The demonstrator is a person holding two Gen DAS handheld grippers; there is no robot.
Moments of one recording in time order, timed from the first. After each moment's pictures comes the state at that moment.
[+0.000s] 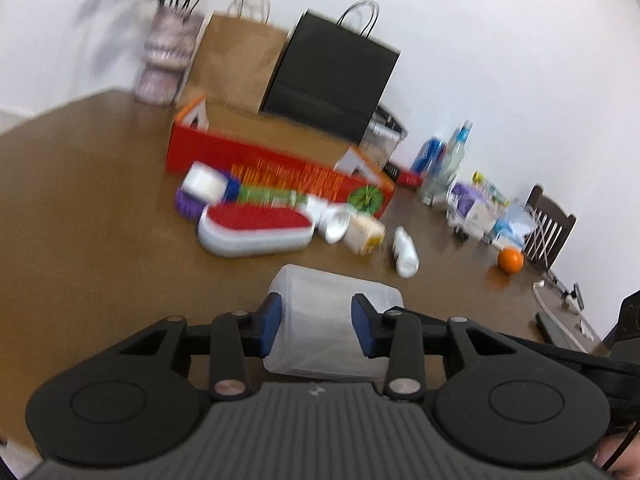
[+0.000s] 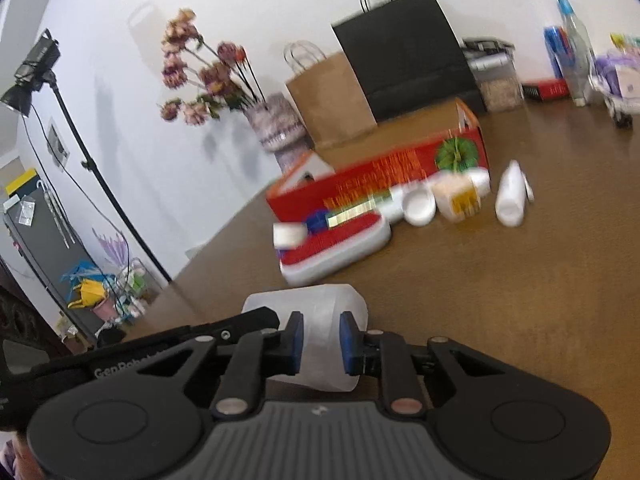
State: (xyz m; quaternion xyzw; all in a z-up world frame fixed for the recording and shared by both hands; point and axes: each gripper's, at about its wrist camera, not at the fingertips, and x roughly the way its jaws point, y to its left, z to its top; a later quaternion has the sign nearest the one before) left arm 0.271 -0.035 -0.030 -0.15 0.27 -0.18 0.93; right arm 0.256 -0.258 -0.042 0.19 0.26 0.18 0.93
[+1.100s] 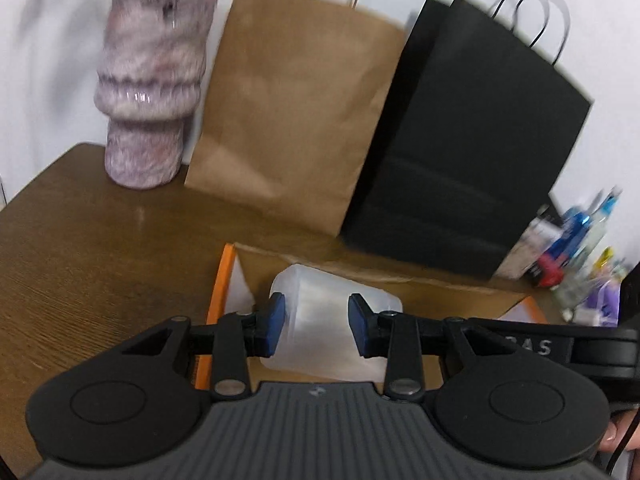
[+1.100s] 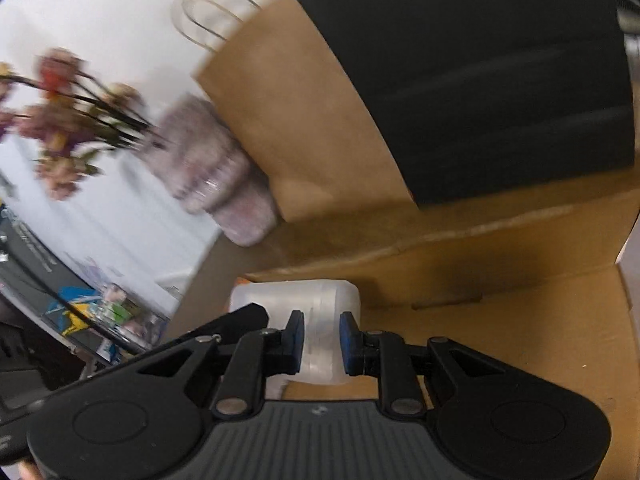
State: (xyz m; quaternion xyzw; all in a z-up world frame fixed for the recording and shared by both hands) left arm 0.702 -0.003 -0.024 -0.12 0.34 -0.11 0.93; right arm 0.736 -0.212 -0.050 0.23 0.40 0.18 0.87
